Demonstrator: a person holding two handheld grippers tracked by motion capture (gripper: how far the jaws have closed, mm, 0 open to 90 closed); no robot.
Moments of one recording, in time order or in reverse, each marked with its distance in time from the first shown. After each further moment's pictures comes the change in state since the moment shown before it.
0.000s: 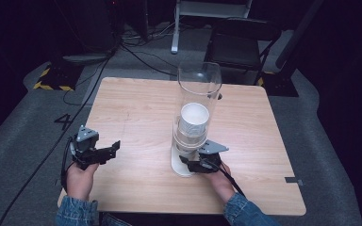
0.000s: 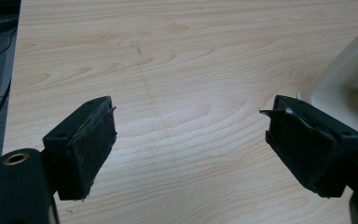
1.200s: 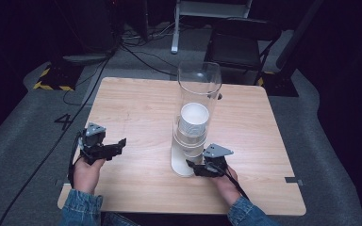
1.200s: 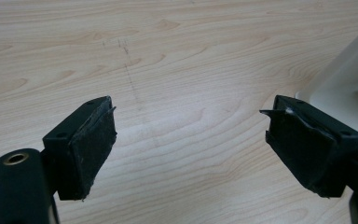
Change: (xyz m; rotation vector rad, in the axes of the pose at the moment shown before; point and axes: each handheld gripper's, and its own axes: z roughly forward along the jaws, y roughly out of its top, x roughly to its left) left arm -0.006 0.010 0.022 0.036 -0.025 0.019; right arm -0.003 -0.013 -0.018 0.069 -0.049 0.016
